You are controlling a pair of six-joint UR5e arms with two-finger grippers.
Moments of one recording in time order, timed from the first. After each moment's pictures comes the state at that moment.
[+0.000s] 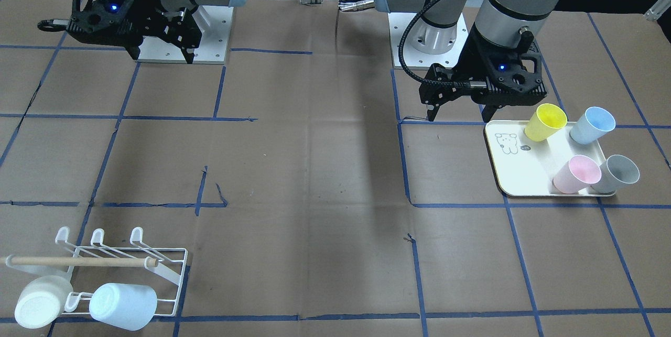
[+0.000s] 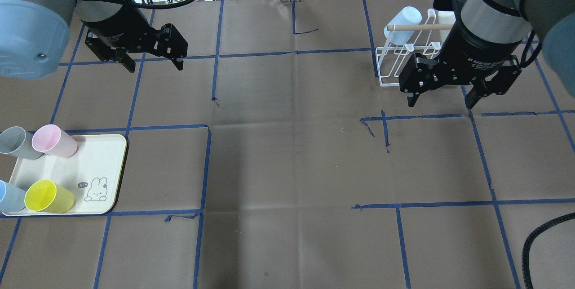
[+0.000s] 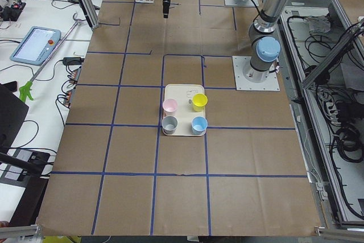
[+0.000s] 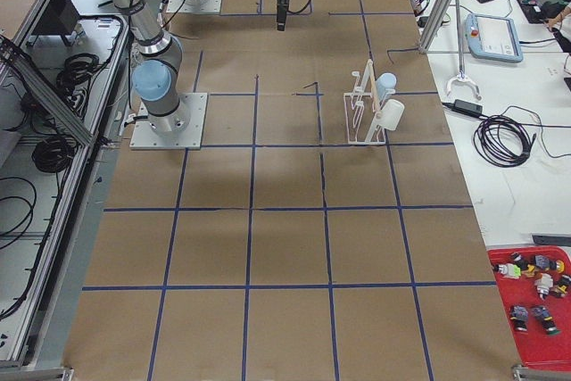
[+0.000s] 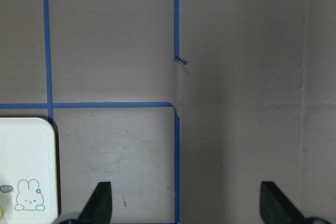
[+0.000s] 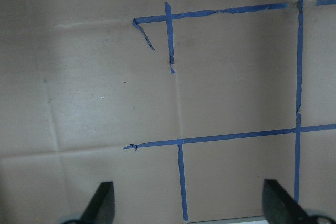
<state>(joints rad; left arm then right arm) -1.56 -1.59 -1.60 -1.44 1.56 0.02 1.56 -1.72 1.67 -1.48 -1.57 0.09</state>
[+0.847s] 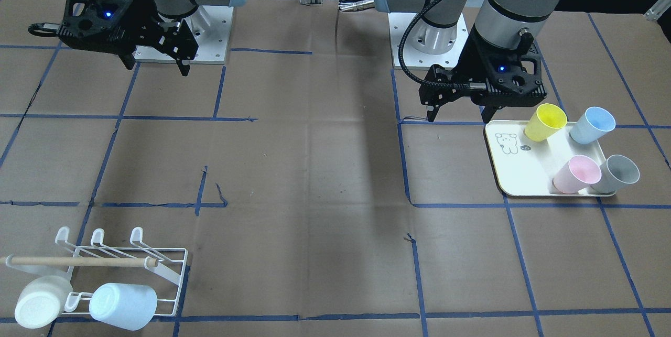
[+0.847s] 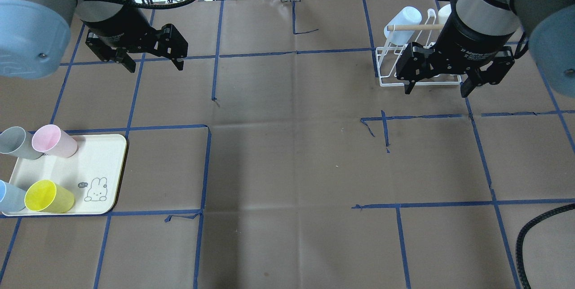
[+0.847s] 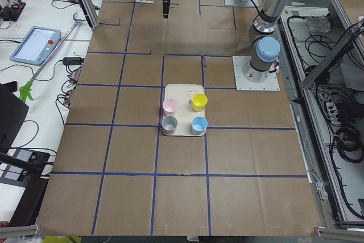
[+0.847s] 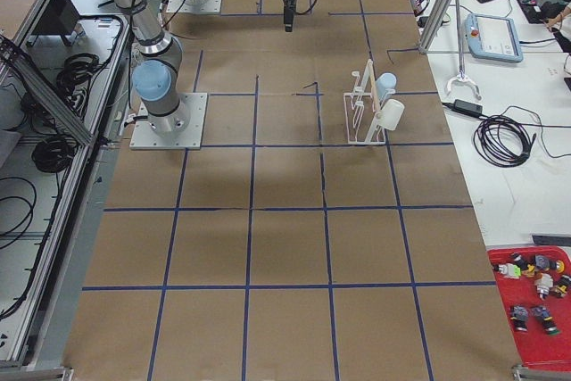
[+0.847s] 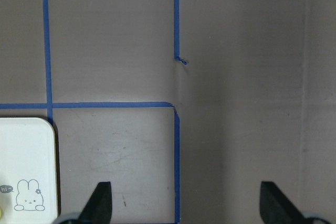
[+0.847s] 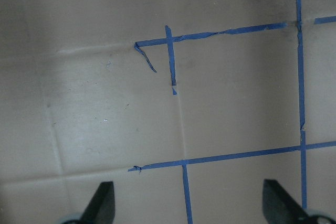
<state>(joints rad) -1.56 -1.60 -1.59 -1.44 1.56 0.02 1.56 -1.68 1.67 -1.56 -1.57 0.12</state>
